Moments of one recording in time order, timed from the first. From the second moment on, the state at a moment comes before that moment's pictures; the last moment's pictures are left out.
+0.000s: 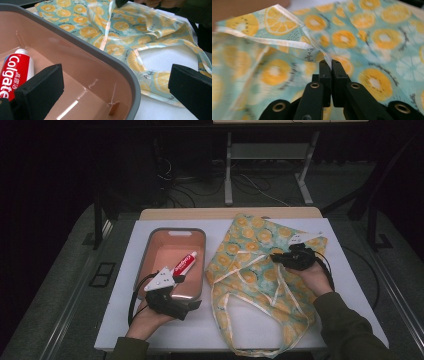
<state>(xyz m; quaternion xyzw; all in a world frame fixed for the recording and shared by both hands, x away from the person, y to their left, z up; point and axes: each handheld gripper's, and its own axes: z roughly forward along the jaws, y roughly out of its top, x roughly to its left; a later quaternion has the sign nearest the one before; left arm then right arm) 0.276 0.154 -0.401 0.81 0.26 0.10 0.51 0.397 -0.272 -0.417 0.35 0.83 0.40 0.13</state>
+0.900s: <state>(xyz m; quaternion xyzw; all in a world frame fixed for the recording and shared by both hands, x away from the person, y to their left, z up) 0.276 0.155 -0.401 0.82 0.26 0.10 0.51 0.335 -0.278 -0.381 0.32 0.83 0.45 0.08</state>
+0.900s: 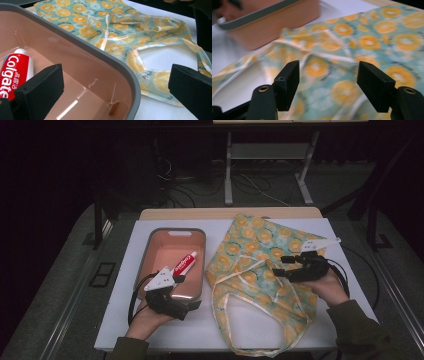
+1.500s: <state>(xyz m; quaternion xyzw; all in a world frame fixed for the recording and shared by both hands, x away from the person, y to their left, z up) 0.277 0.153 -0.402 0.82 0.26 0.10 0.50 0.300 -0.237 -0.427 0.25 0.90 0.34 0.09</state>
